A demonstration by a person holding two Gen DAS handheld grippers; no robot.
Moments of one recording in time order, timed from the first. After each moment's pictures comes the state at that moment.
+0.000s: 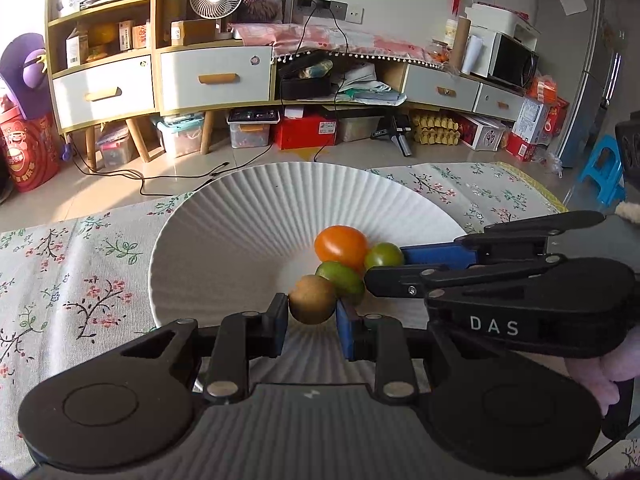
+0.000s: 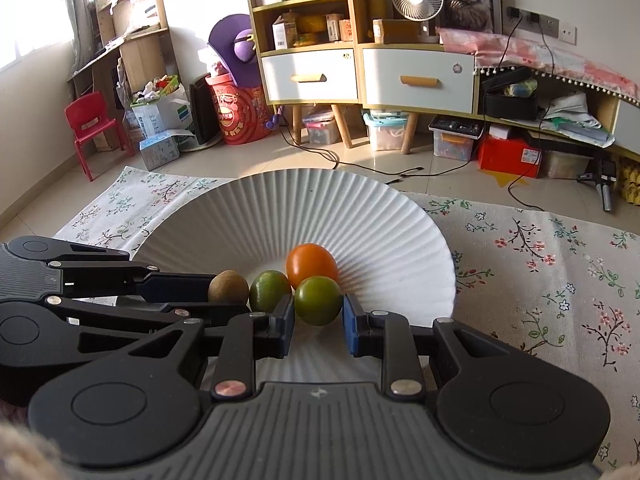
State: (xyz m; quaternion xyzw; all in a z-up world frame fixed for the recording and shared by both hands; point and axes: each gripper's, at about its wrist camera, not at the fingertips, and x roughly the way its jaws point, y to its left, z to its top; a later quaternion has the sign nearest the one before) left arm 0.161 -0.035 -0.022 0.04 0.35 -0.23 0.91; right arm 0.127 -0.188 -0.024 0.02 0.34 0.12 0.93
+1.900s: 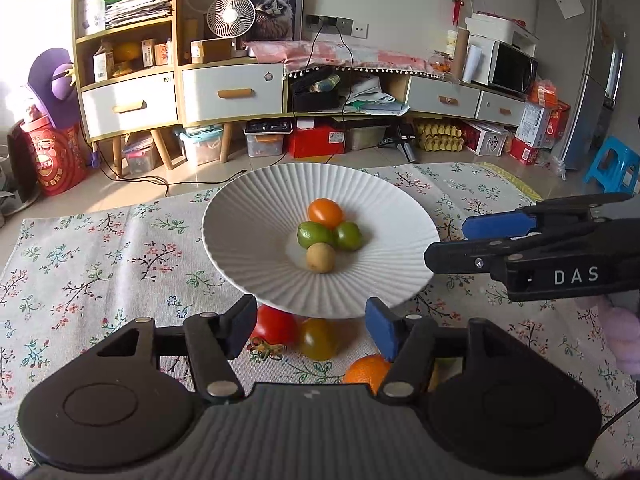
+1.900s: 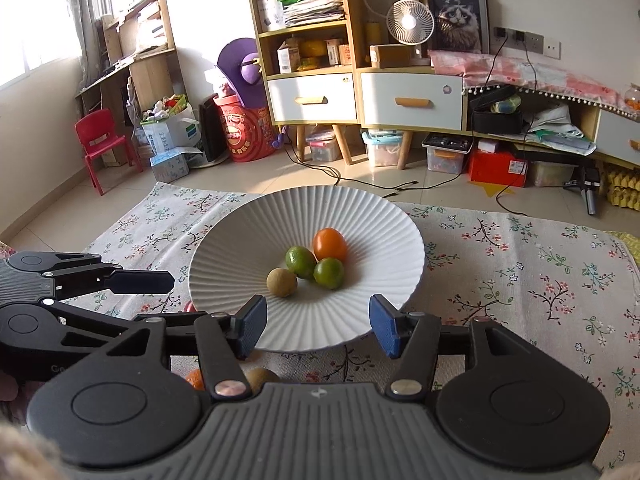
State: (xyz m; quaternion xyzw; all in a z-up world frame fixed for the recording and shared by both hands) left arm 0.089 -0.011 0.004 0.05 0.33 -0.21 0.92; right arm 0.069 -0.192 0.011 0.03 0.32 0.12 0.94
